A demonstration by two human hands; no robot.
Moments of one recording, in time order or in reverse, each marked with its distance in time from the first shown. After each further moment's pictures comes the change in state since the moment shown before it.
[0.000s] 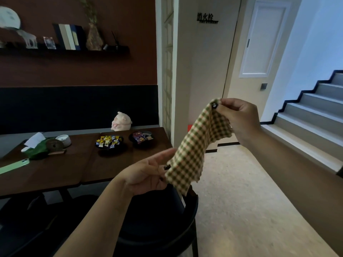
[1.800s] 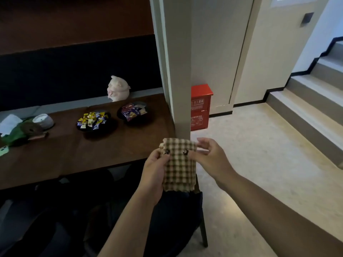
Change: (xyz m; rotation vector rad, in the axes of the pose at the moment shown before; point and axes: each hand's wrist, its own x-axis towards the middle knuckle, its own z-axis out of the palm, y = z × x) left_hand 0.199 -0.057 -0.093 0.223 0.972 0.103; right_hand 0.027 0.268 0.043 -0.071 -0.335 0.640
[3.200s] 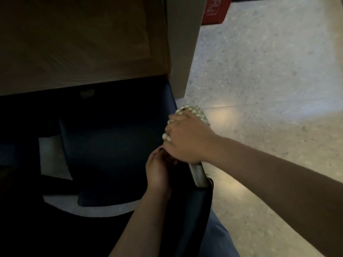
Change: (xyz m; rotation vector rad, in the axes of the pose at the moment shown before) left_hand 0.189 -0.300 0.010 -0.260 0.443 -0.605; right_hand 0.187 0.250 0.067 -1.384 -0.865 -0.325
